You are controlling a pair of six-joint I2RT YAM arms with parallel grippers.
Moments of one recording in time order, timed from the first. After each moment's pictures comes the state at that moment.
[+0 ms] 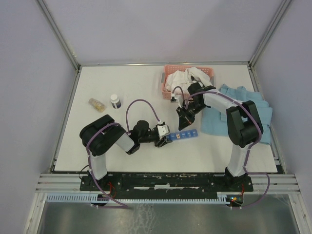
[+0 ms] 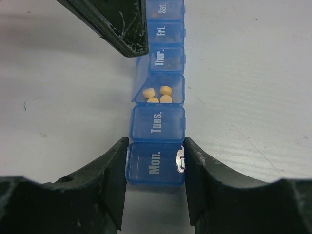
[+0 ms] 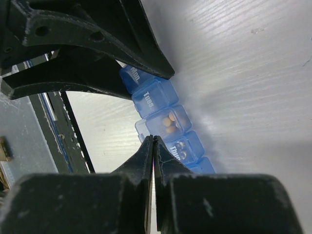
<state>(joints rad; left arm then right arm) -0.76 1.89 0.49 1.05 0.54 0.29 0.39 1.91 1.35 -0.91 -0.80 -0.57</state>
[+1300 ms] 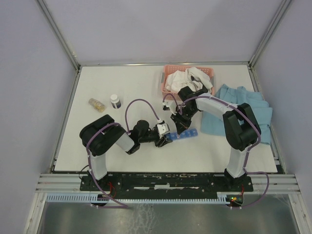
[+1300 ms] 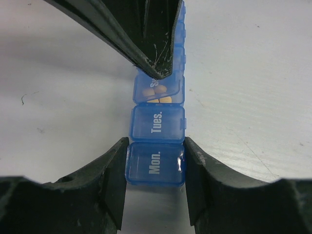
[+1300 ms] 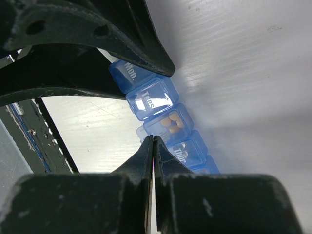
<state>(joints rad) -0.76 1.89 0.49 1.05 0.53 0.22 0.51 1.89 1.33 -0.89 -0.59 -0.56</state>
